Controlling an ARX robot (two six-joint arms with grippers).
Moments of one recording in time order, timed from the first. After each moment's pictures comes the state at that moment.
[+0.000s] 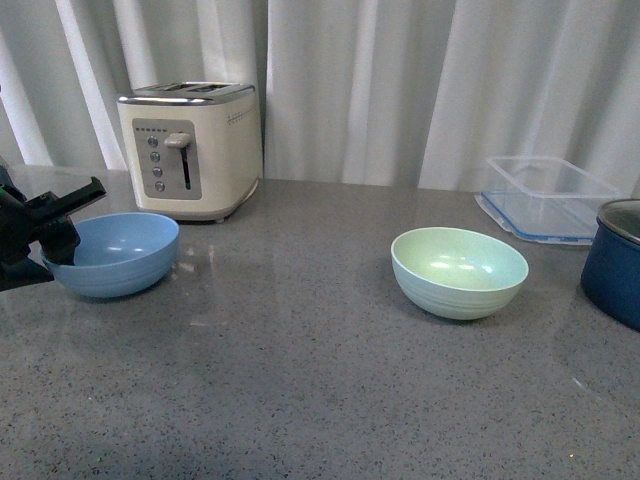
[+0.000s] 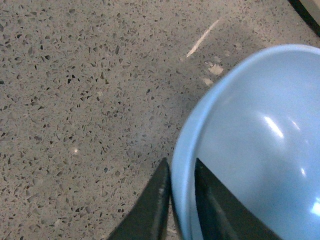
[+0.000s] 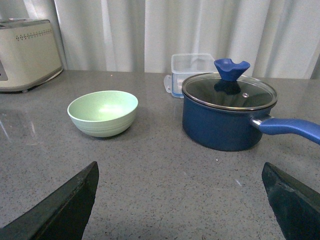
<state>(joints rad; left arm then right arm) 0.08 1.89 1.33 -0.12 -0.03 -0.55 0.00 0.00 0.01 0.00 0.00 0.00</state>
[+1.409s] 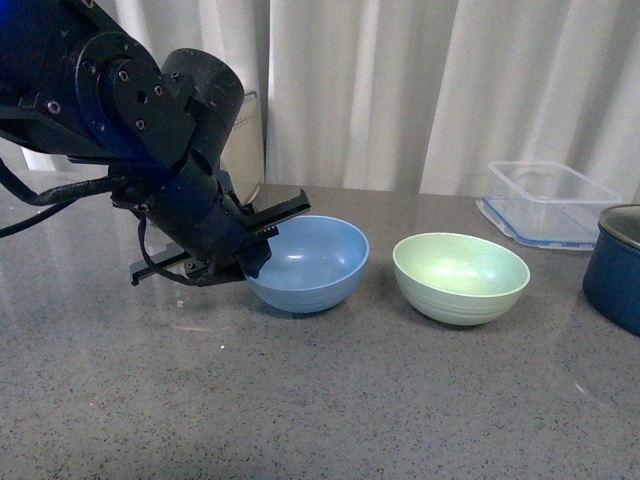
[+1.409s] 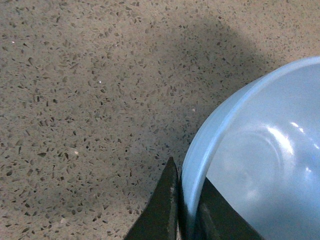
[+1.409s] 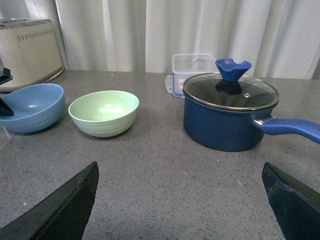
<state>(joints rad) -0.29 2.05 1.56 -0.21 -0.06 -0.54 0.00 0.00 0.01 0.00 0.00 0.00</state>
